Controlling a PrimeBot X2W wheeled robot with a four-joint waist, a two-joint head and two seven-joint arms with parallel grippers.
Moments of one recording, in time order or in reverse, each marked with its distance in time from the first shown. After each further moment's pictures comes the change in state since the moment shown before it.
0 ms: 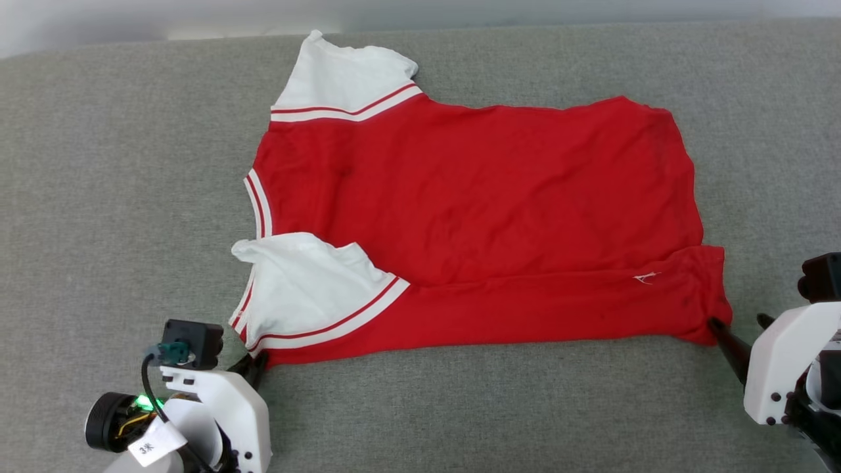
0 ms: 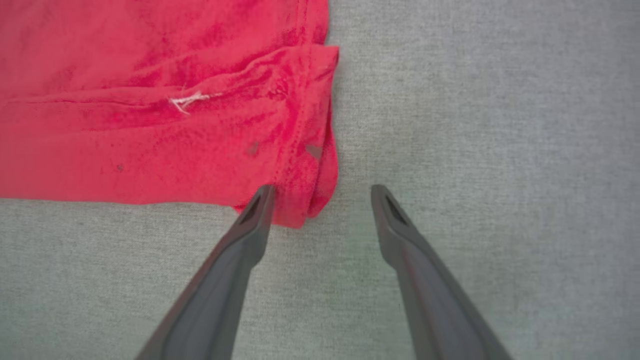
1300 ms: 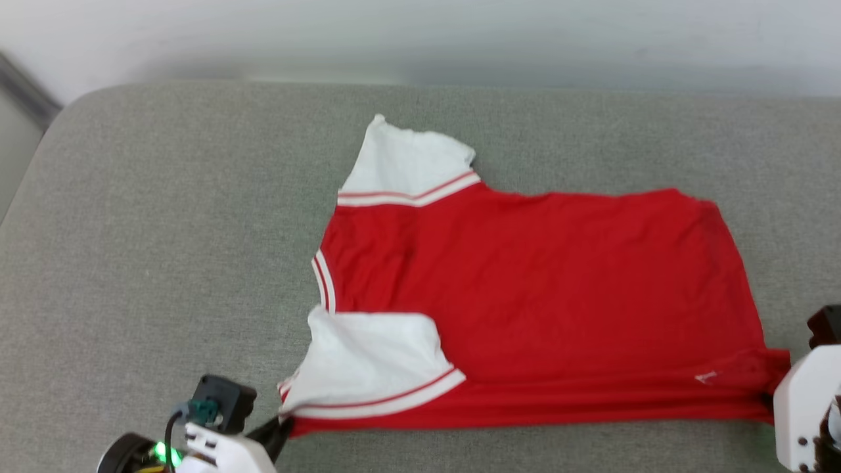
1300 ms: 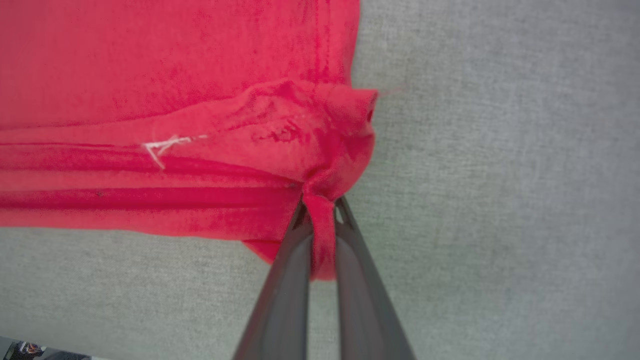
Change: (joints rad) left arm 0.093 0.101 -0.064 -0.216 0.035 -0.009 0.012; right arm 0.031 -0.134 0.018 0.223 0.015 0.001 0.058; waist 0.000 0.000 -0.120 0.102
